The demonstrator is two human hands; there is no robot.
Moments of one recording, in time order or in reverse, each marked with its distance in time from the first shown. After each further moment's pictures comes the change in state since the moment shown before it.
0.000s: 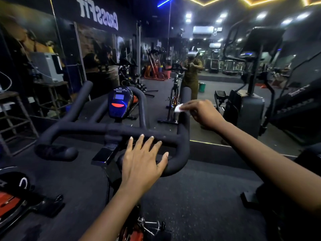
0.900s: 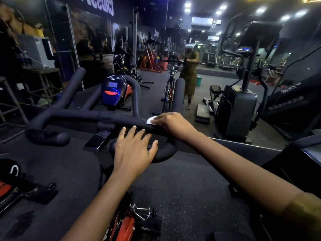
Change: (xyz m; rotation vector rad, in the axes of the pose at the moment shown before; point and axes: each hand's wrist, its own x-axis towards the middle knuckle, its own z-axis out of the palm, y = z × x) left_hand 0.000 0.004 0.003 0.009 0.021 0.002; right_hand -0.023 -0.078 0.023 0.045 -0.216 -0.075
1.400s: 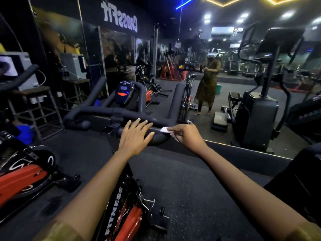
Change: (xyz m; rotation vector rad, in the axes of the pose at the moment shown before) left_hand -0.011 0.010 -0.023 0.002 -0.238 -0.069; right_hand -0.097 -0.004 -0.011 0.307 0.148 0.227
